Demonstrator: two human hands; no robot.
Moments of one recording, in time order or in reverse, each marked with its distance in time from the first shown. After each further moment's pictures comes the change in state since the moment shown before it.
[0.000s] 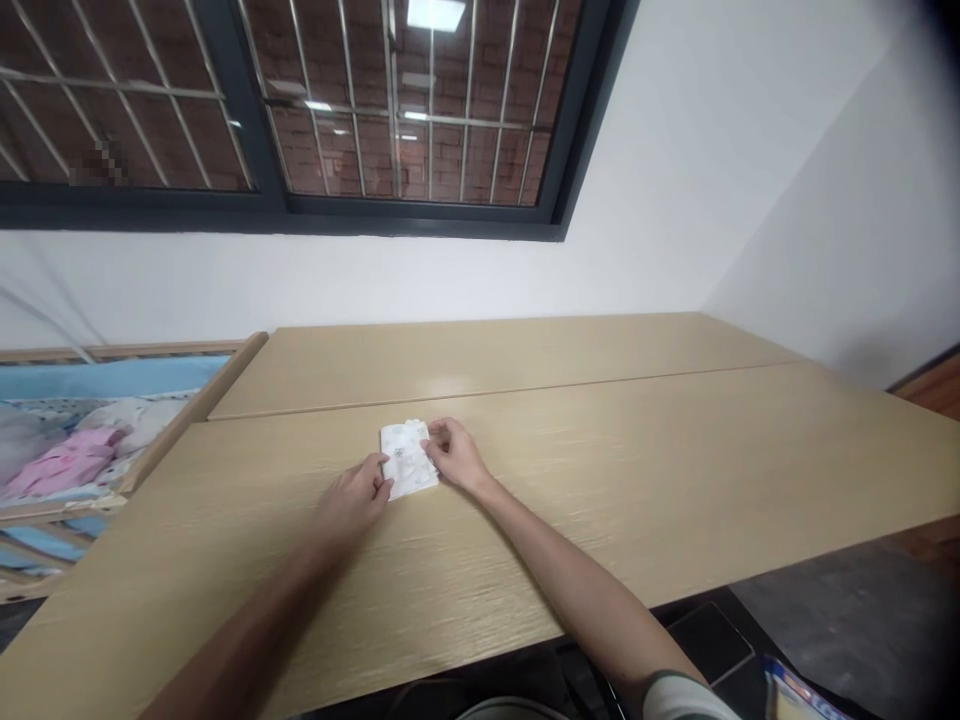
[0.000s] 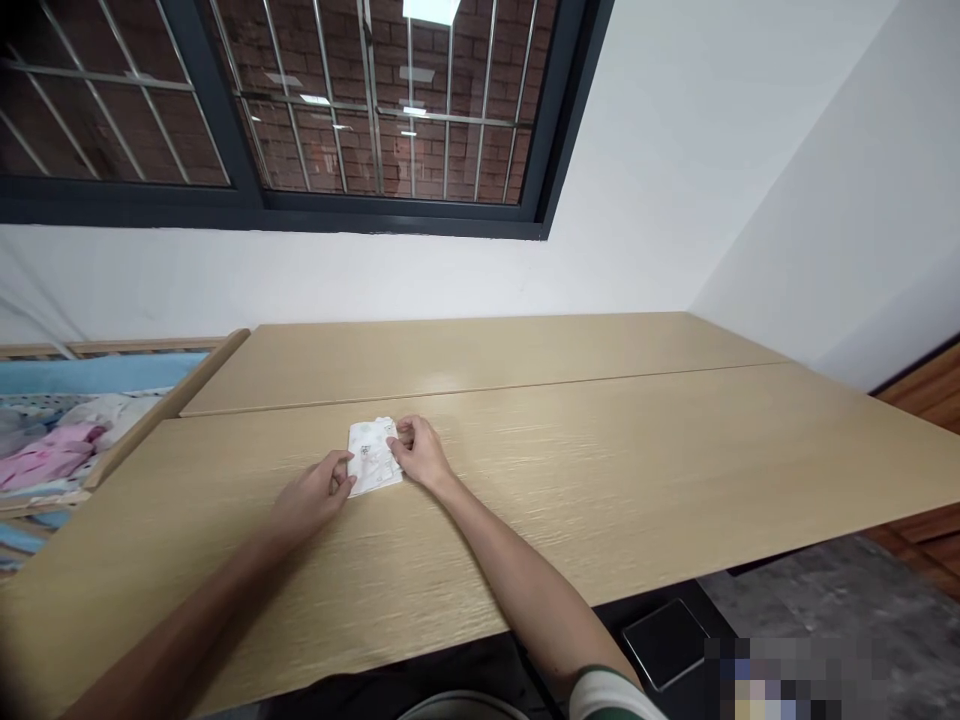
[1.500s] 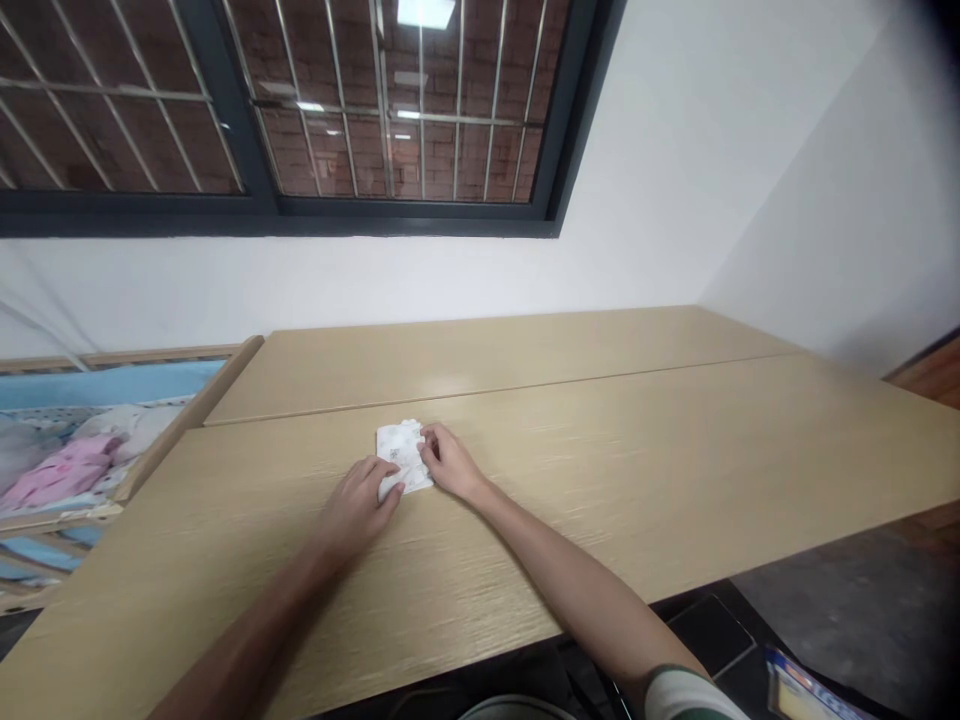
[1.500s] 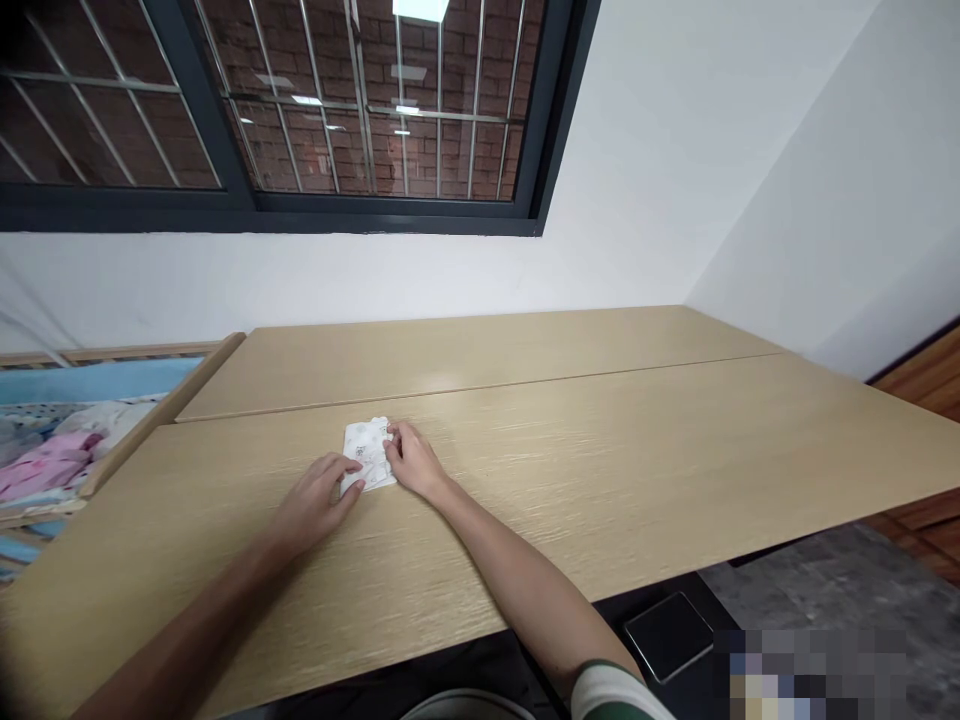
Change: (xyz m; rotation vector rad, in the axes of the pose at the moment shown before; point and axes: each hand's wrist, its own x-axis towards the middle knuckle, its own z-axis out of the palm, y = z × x) left_hand -0.005 0.006 0.006 0.001 0.177 0.355; right_hand -0.008 -0.007 0.000 -0.101 -0.103 -0.136
